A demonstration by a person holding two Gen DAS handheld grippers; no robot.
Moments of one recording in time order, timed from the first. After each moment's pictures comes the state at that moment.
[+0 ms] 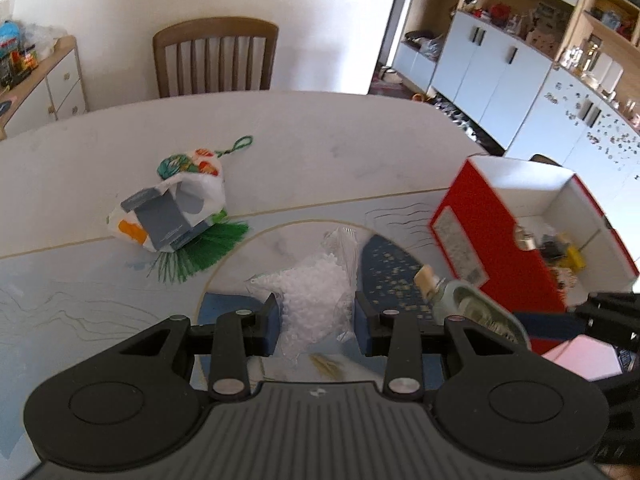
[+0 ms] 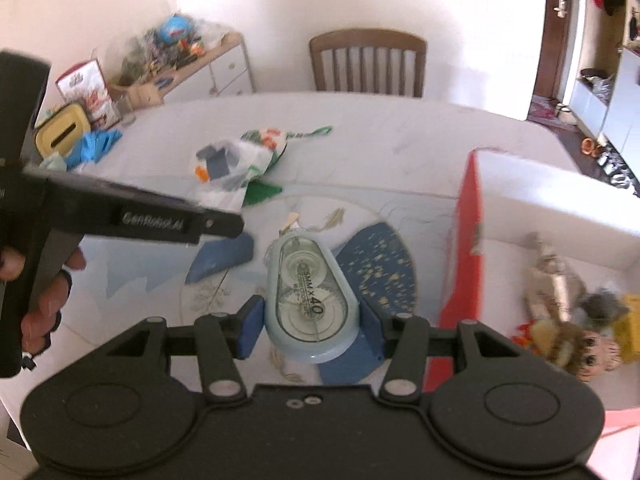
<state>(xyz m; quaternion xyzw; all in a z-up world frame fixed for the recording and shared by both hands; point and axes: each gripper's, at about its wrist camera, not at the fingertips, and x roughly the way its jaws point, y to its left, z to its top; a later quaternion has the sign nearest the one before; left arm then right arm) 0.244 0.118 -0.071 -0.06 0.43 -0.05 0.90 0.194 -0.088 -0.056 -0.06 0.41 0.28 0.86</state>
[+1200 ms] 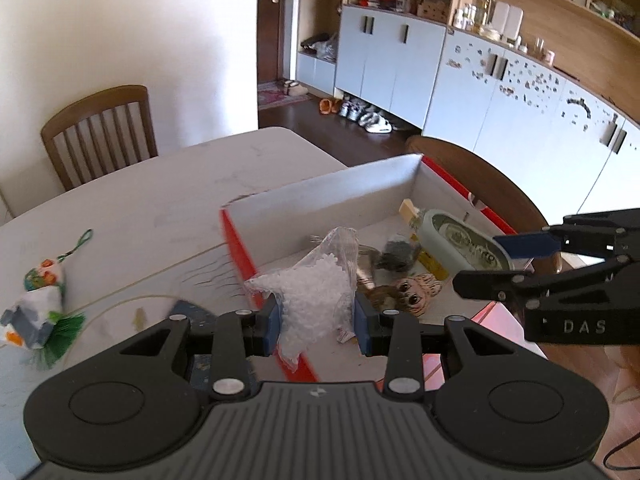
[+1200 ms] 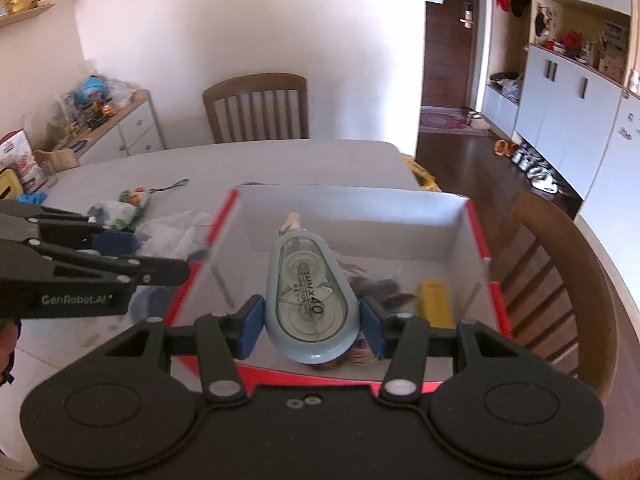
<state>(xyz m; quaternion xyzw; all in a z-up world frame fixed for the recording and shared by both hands) 0.251 -0.086 -0.028 0.04 0.39 -0.16 0.91 0.220 -0.275 -0.030 -0.03 0.38 0.18 0.91</state>
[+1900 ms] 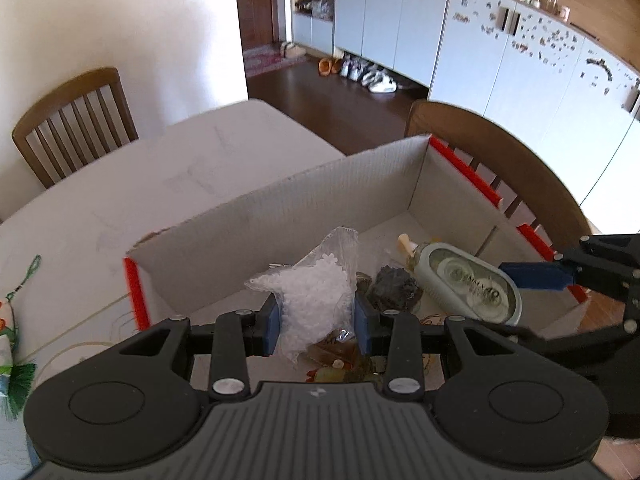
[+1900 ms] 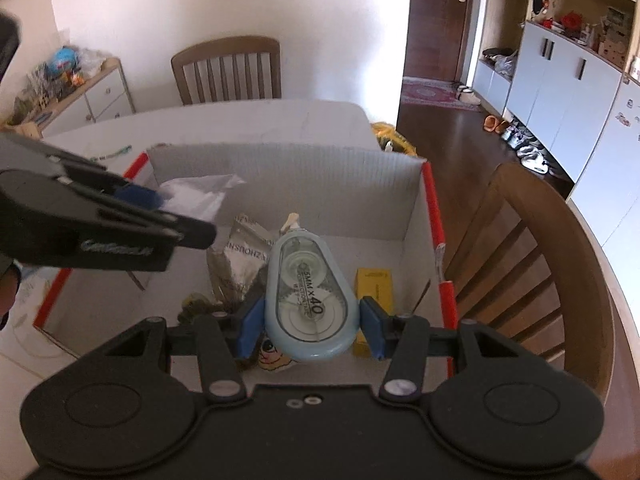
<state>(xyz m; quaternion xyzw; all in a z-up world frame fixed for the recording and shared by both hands) 0.347 -0.161 -0.071 0.08 0.45 -0.15 0.88 0.278 -0.303 -0.086 -0.07 0.42 0.17 0.89</state>
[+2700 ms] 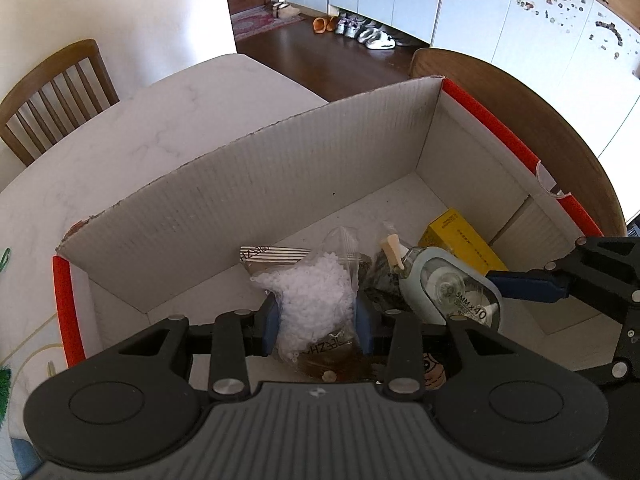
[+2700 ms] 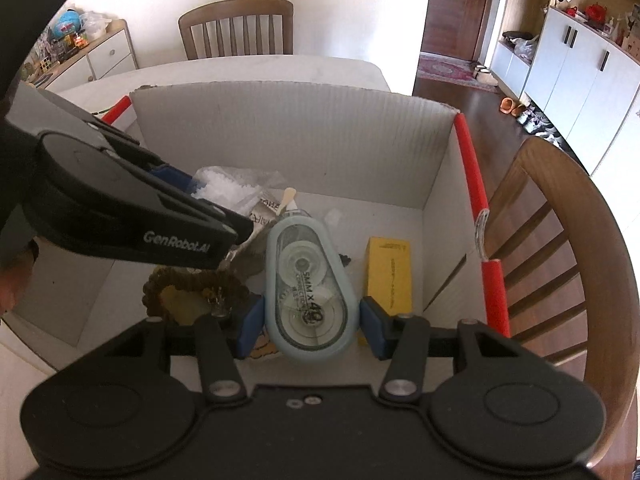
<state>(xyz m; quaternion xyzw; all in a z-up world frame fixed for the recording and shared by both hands) 0.375 -0.185 -0.112 0.10 0.50 -0.15 0.85 0.290 -0.301 -0.130 -0.09 0.46 0.19 0.86</state>
